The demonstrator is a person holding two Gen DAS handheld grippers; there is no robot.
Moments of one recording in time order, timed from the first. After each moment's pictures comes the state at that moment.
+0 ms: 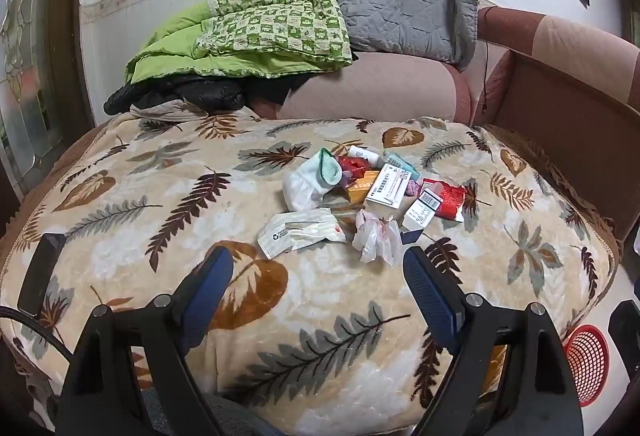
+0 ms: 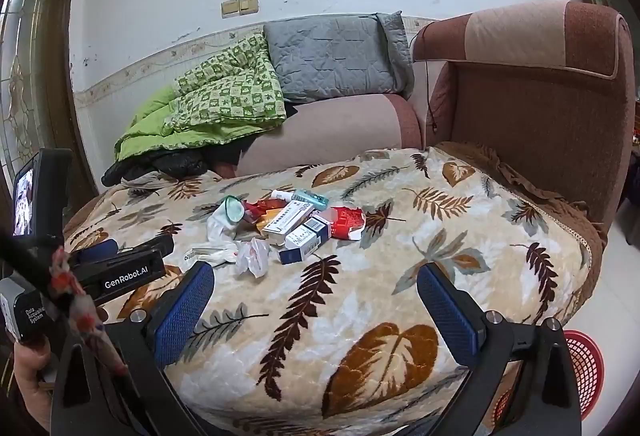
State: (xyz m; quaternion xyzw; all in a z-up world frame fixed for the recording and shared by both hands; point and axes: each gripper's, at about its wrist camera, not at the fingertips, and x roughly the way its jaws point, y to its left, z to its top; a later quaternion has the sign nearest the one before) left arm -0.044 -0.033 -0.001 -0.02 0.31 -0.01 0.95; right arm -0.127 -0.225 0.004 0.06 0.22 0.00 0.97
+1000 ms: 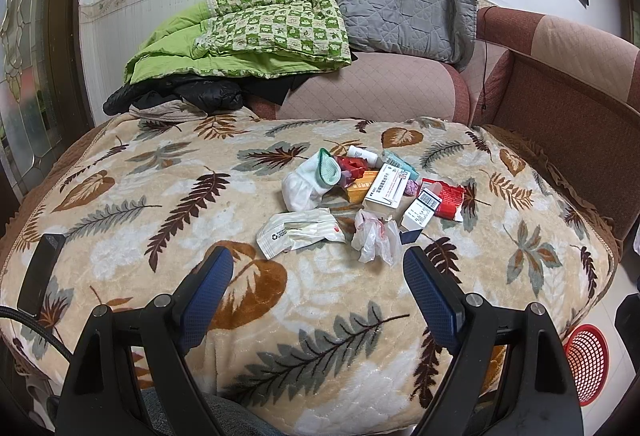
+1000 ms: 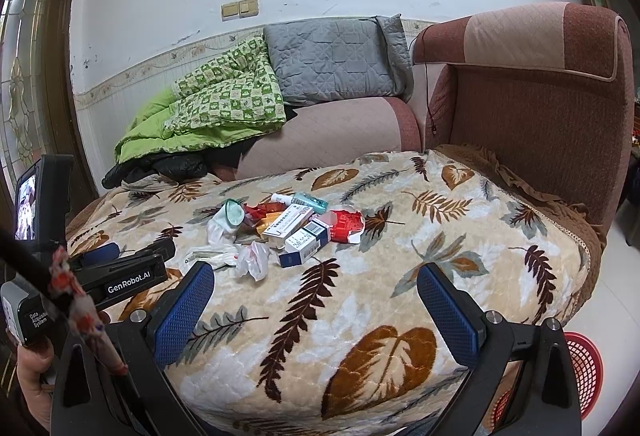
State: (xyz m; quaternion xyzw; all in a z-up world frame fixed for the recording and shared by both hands) left arm -0.045 -0.032 -0.002 -0.02 0.31 -0.01 0.95; right arm -0.127 -0.227 0.006 0.07 0.23 0.00 0.97
